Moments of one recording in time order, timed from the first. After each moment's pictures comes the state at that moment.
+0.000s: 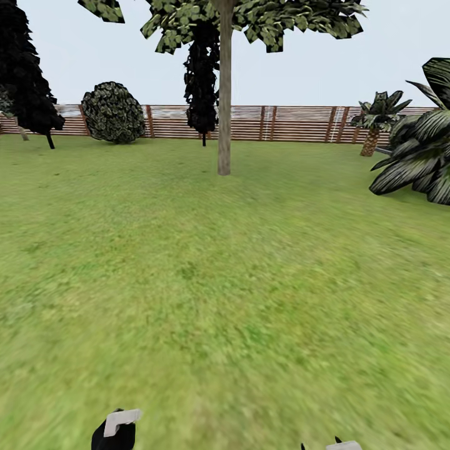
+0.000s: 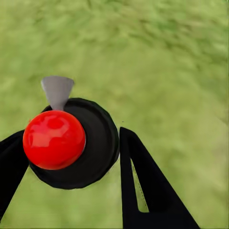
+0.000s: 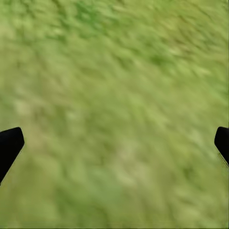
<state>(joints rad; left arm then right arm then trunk) -0.24 0.04 0.10 -0.47 0.00 -0.32 0.04 -0.16 -0.06 0.02 -0.38 0.10 -0.55 -0.02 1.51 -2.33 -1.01</state>
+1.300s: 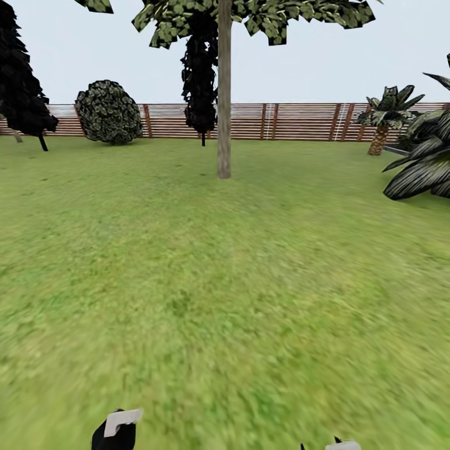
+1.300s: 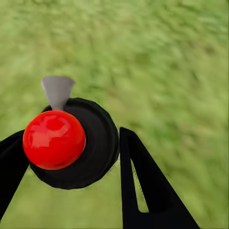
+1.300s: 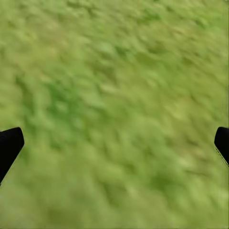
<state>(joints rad) -0.24 0.04 0.10 -0.47 -0.01 -0.32 0.04 -0.16 -0.06 0.02 -0.38 0.10 -0.55 -0.01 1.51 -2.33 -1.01</state>
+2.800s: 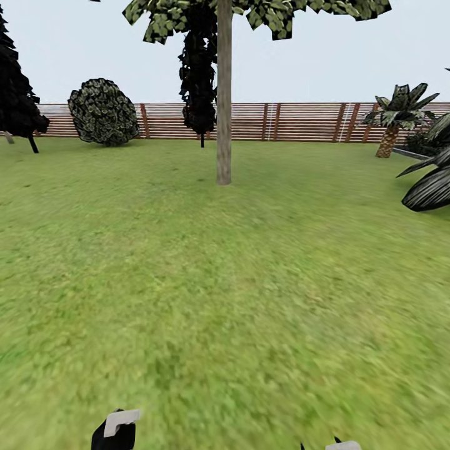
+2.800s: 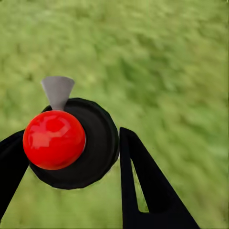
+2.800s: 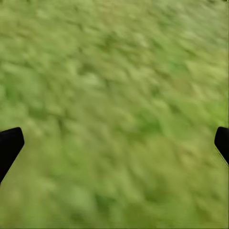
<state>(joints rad) -0.24 0.04 0.10 -0.47 -0.01 -0.32 0.04 -0.16 -0.06 0.02 -0.38 0.10 -0.55 -0.02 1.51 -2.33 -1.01</state>
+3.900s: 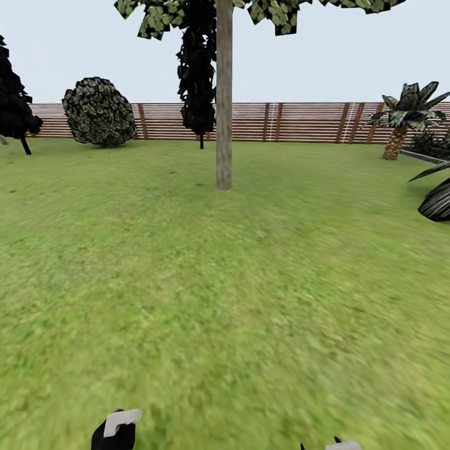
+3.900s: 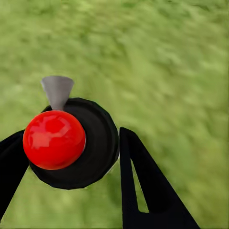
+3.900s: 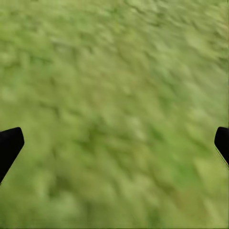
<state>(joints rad) -0.24 0.04 0.10 -0.47 -0.01 -0.32 0.04 -0.16 -0.06 0.02 -0.38 0.10 -0.55 -0.02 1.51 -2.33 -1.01</state>
